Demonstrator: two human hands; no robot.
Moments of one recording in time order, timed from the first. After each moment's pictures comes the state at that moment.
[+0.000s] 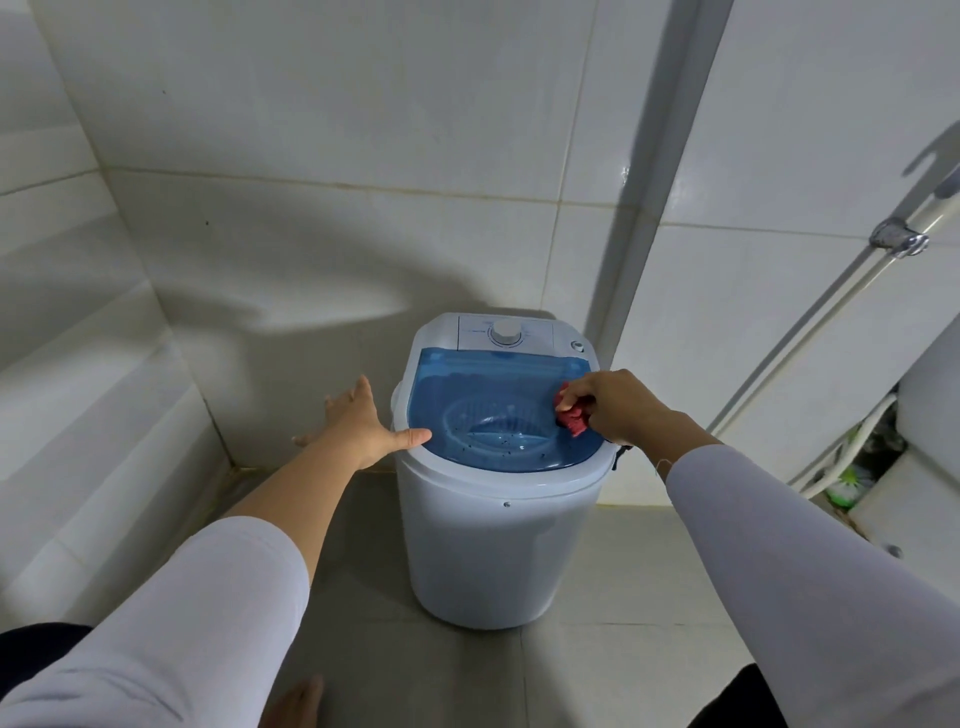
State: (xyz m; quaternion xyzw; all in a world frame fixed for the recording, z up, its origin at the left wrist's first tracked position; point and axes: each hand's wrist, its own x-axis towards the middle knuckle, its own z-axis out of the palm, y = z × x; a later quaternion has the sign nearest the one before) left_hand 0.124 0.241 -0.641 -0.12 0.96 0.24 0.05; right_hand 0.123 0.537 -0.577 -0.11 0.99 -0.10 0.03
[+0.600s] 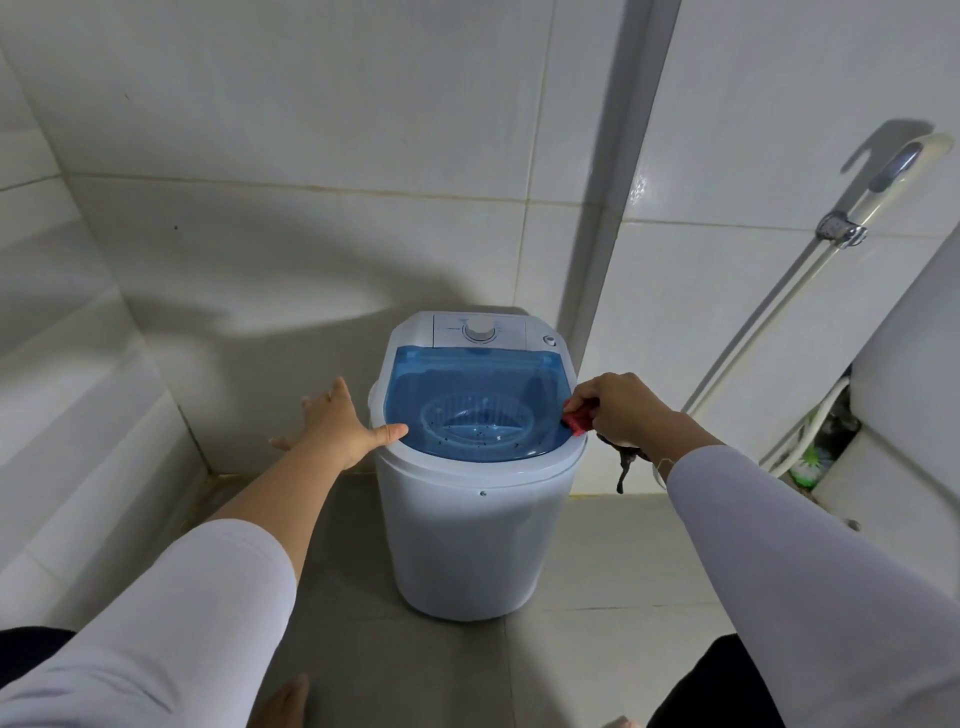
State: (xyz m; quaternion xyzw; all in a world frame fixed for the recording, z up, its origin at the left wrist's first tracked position) left_hand 0.136 0.252 -0.635 -0.14 0.96 0.23 0.03; right_hand 0.153 0.560 -0.572 -0.04 0.99 -0.15 0.03
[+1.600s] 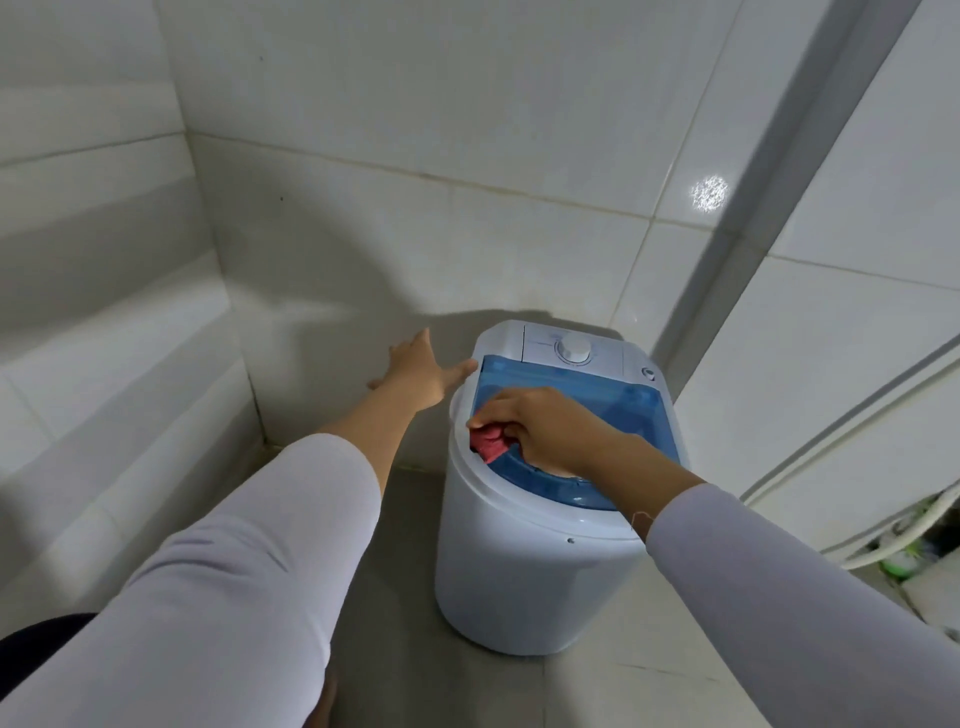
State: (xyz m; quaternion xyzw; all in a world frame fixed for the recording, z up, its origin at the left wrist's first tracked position) left_hand 0.055 0.224 -0.622 -0.12 0.93 0.35 -0.02; right_hand 0.124 0.403 -0.571 -0.35 0.93 -0.07 0.05
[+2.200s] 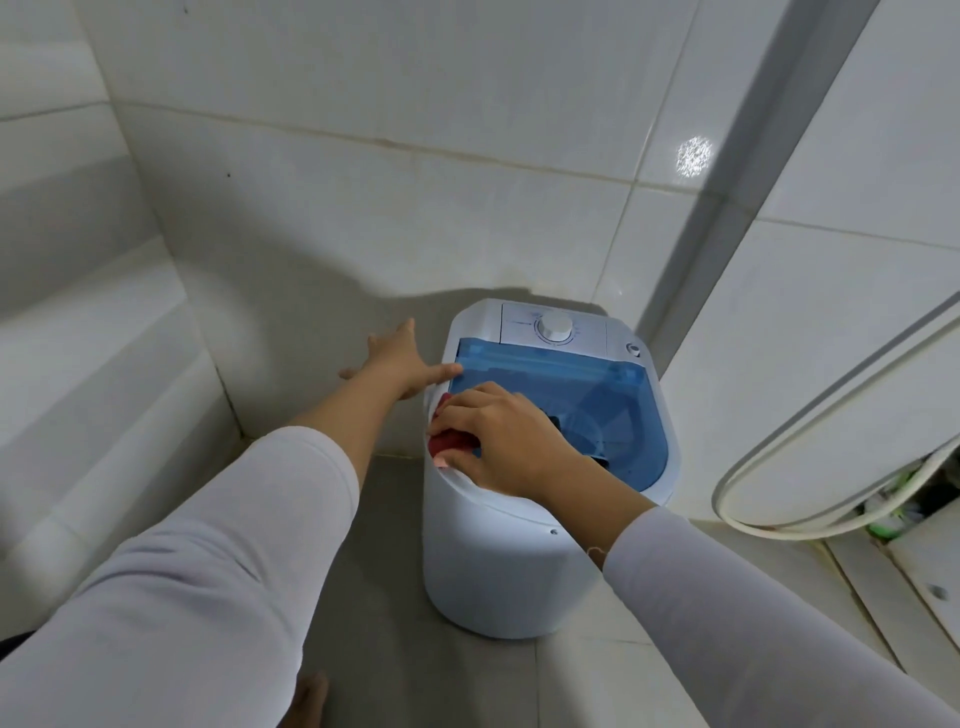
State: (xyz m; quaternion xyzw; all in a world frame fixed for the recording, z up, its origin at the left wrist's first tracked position) left_hand 0.032 0.228 -0.639 -0.11 0.95 0.31 0.02; right_hand 0.134 0.394 -0.603 -0.36 0.93 -0.09 -0.03
